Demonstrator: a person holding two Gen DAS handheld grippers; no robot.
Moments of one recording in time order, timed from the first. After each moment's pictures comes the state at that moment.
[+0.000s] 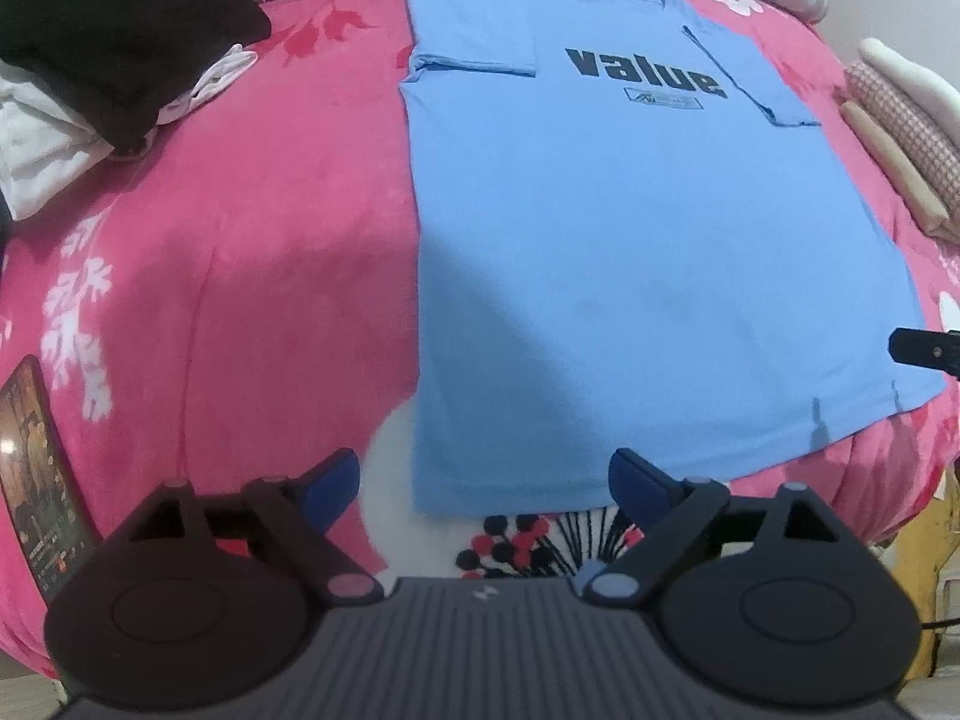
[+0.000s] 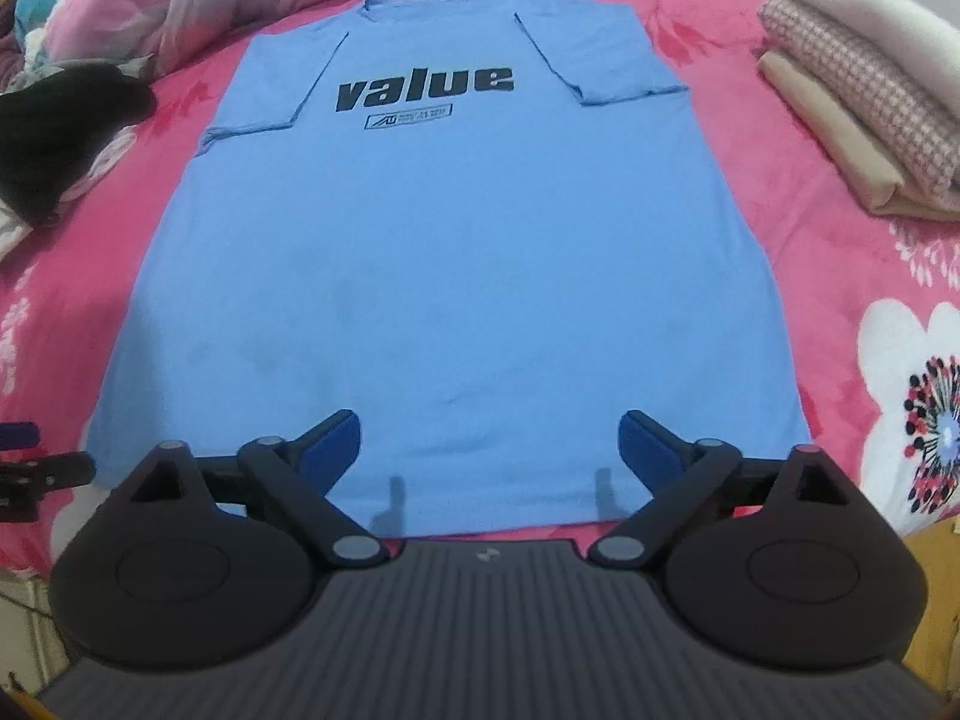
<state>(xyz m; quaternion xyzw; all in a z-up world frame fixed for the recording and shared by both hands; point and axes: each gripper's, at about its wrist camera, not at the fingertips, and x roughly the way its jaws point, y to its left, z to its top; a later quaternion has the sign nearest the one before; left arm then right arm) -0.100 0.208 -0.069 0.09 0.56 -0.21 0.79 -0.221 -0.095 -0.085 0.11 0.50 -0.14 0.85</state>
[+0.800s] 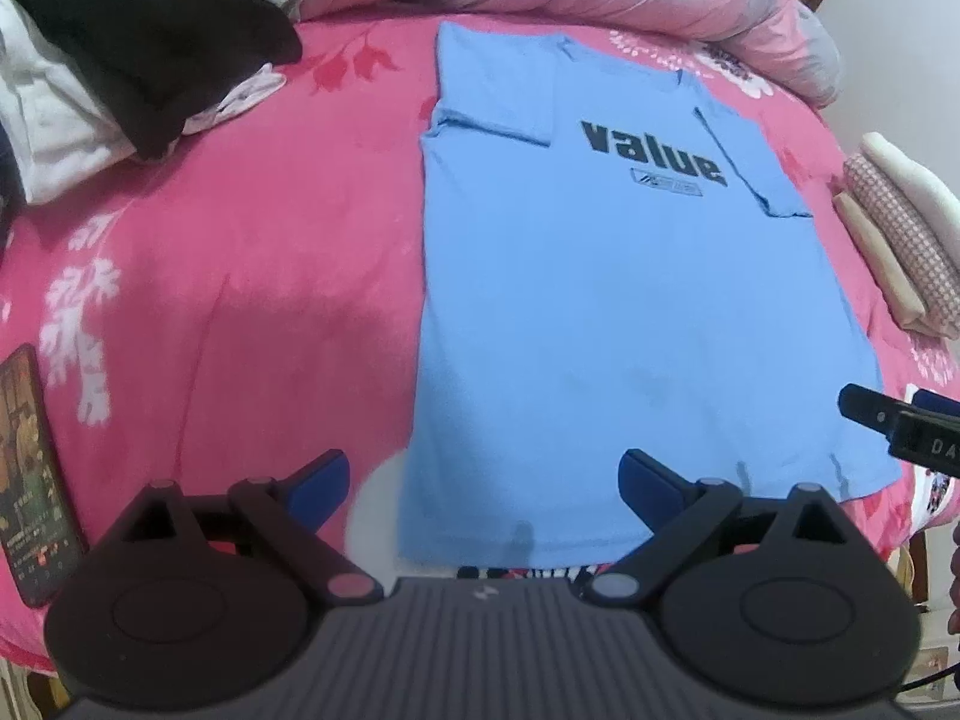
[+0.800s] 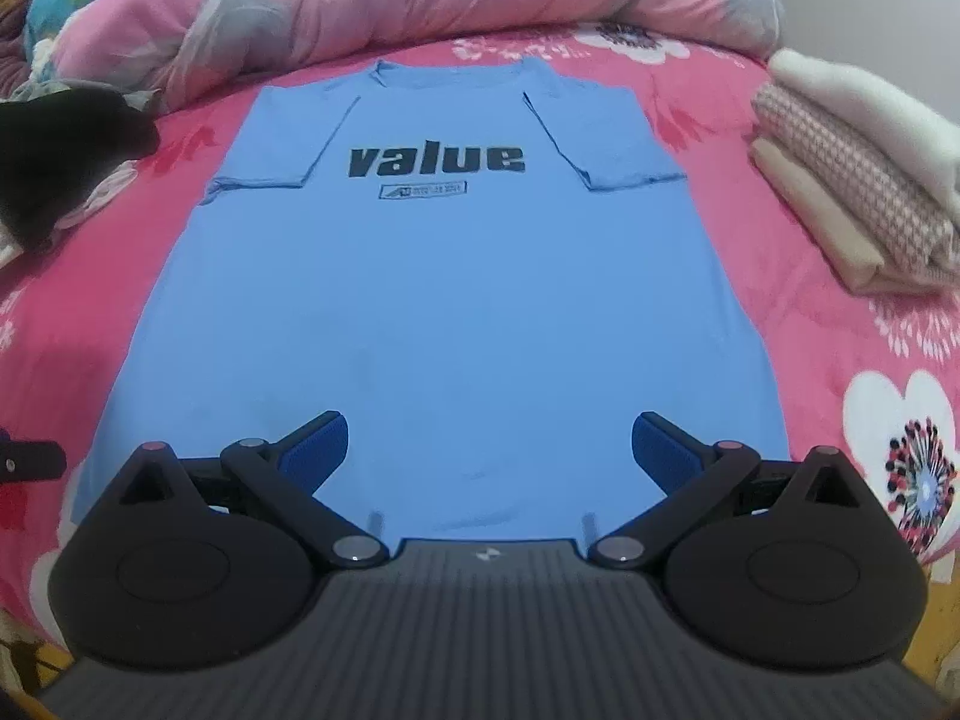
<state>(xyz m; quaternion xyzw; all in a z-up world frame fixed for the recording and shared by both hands) -0.092 0.217 -0.049 0.01 0.54 -0.21 0.81 -0.213 -0.065 -0.073 0.06 0.44 -0.16 0.88</state>
